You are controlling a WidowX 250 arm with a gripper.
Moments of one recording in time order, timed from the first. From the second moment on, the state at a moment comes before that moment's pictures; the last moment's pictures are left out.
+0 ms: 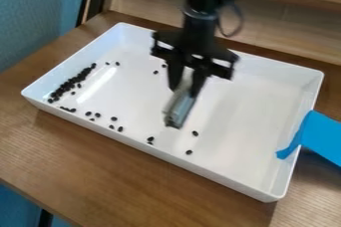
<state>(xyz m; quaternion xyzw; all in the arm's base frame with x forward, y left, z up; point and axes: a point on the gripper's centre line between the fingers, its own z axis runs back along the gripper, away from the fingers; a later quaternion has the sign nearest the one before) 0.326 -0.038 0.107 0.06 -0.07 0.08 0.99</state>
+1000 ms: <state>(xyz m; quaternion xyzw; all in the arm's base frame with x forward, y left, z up) 0.325 -0.148 0.049 0.13 -0.05 0.08 0.99</state>
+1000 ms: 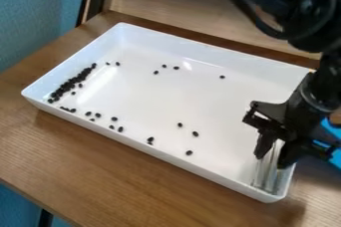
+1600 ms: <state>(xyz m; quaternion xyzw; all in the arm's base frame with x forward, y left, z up) 0.325 -0.088 0.051 0.13 -0.06 0.06 0.99</state>
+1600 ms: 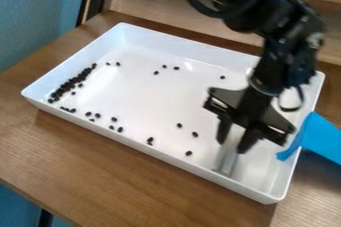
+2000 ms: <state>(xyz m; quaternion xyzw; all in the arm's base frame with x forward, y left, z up) 0.325 -0.050 0.048 0.15 -0.06 0.04 0.99</state>
